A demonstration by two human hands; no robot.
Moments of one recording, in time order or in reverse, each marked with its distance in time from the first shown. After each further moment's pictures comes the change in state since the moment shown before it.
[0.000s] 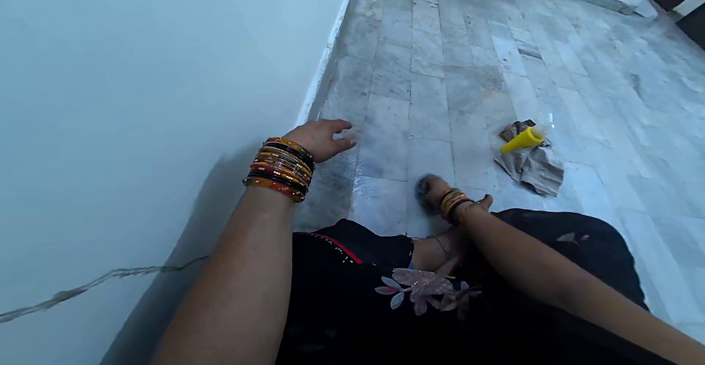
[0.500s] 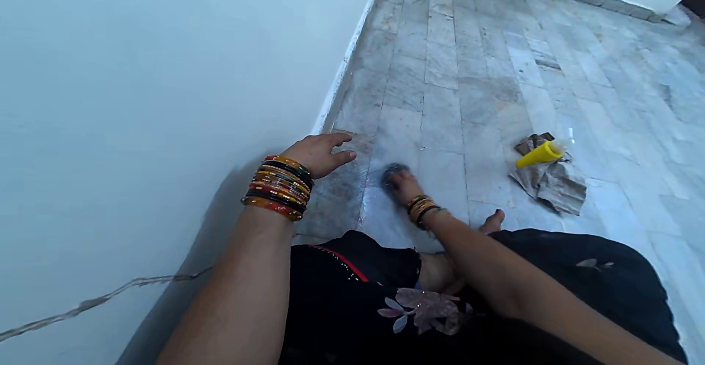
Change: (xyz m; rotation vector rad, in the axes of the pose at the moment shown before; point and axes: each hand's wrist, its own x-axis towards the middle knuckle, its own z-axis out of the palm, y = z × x) left_hand -0.012 -0.015 -0.007 -0.015 0.017 -0.075; right_hand 0.046 -0.080 0.034 0.048 0.188 -0.399
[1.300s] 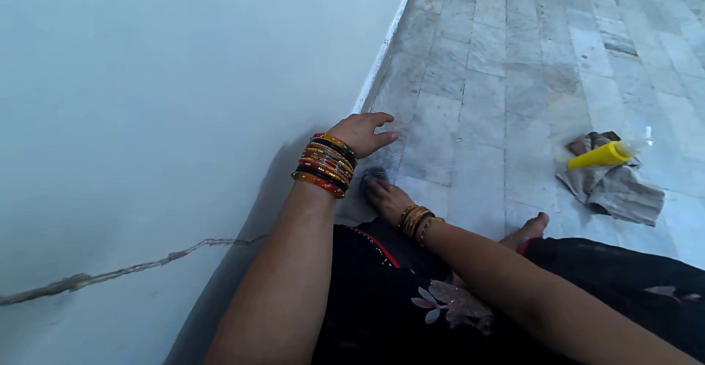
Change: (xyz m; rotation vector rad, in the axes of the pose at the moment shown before) left_hand 0.001 0.005 -0.004 -0.010 0.018 0.038; right_hand -0.025 -0.083 0.068 -0.307 -0.109 -0.620
